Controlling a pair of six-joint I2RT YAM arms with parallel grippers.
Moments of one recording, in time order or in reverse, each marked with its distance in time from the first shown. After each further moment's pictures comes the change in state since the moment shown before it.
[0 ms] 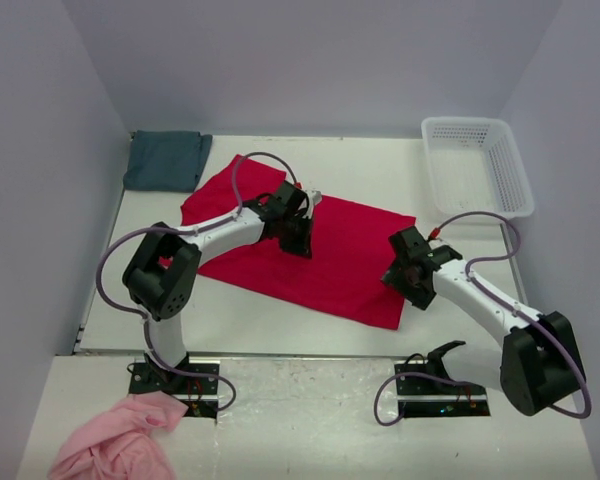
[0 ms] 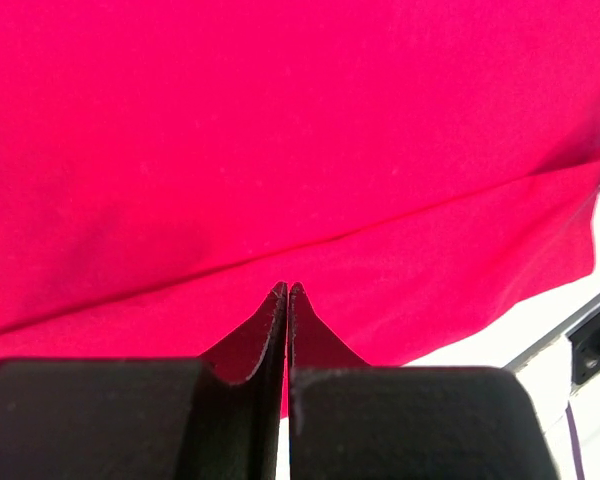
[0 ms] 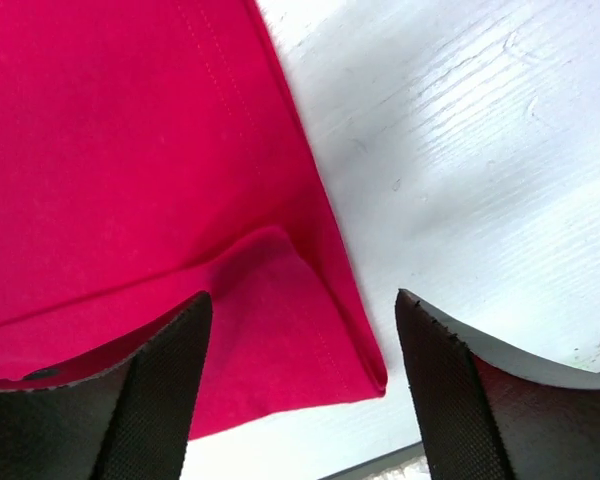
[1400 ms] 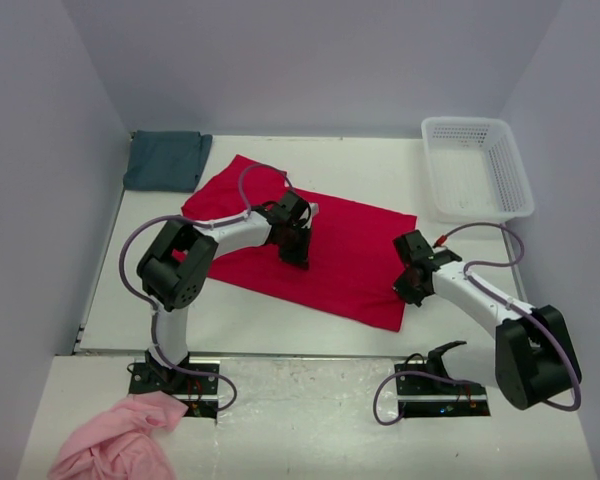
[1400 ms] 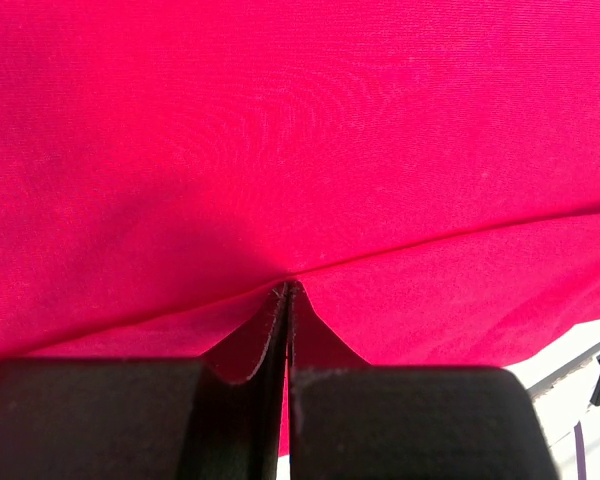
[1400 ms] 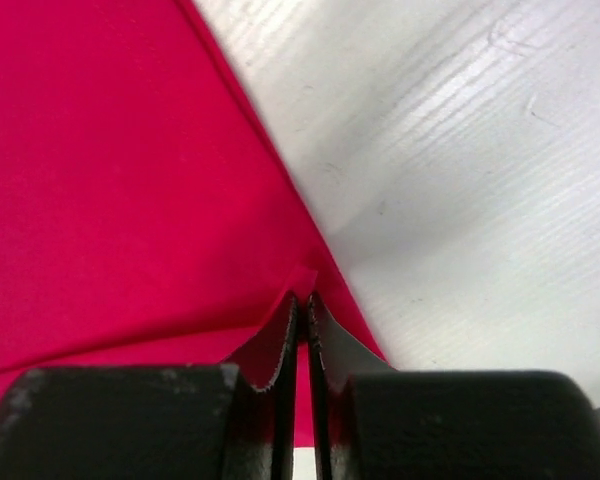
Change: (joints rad) left arm -0.004 0.107 -0.026 0.012 -0.008 -0.045; right arm -0.068 0.029 -0.071 0.093 -0.022 0.061
